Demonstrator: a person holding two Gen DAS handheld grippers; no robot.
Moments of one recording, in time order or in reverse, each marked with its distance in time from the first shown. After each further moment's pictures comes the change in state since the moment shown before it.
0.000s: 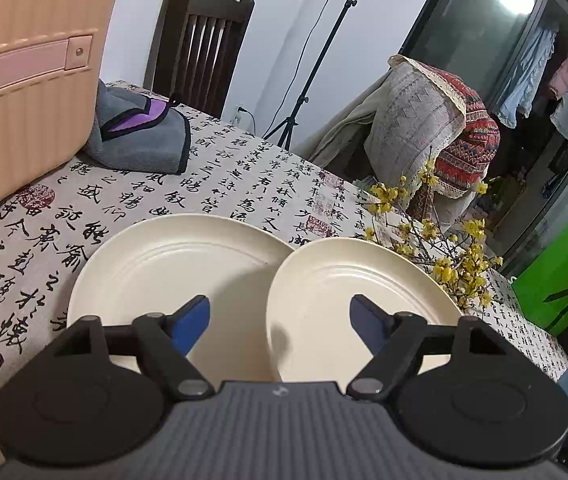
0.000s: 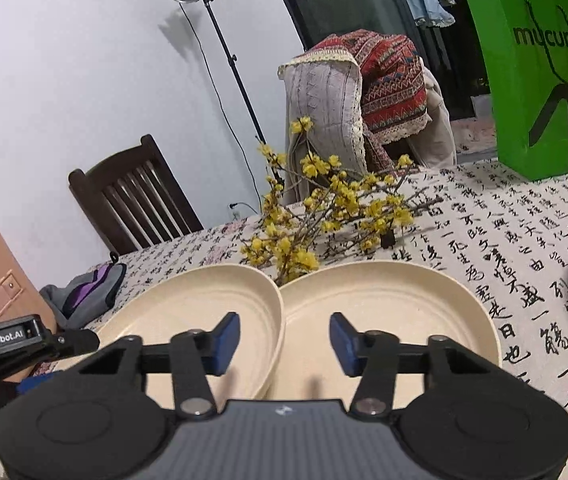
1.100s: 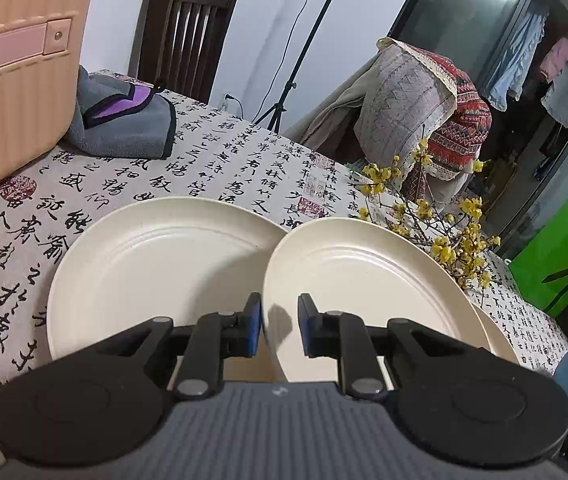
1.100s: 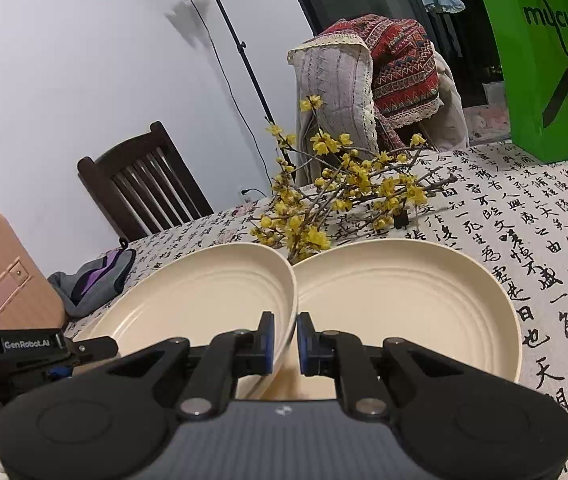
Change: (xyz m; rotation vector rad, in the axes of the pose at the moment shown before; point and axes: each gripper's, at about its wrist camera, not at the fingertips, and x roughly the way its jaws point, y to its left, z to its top) left arm 0.013 0.000 -0.005 0.036 0.039 -0.026; right arm 0.006 0.001 -0.007 -0.014 0.030 0.032
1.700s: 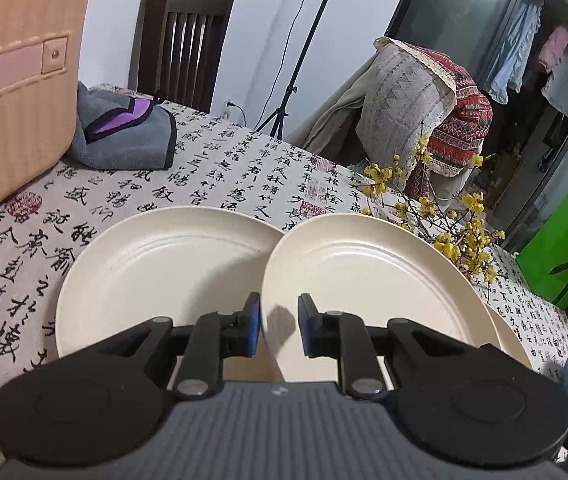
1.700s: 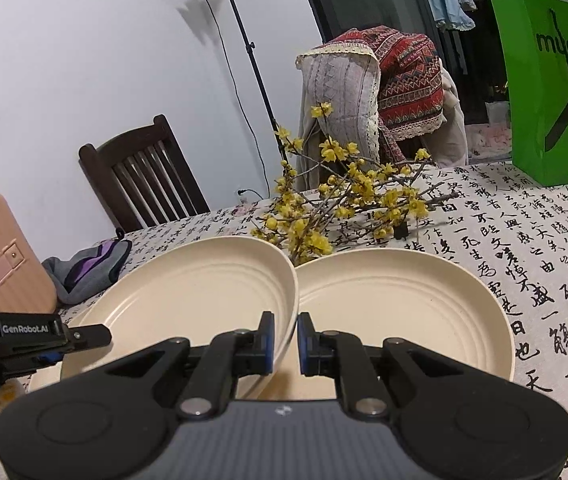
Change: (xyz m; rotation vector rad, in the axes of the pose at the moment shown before) left arm -0.005 -0.007 0.000 0.048 -0.018 0.030; right arm -0.006 0.011 0.000 -0.069 -0.011 -0.034
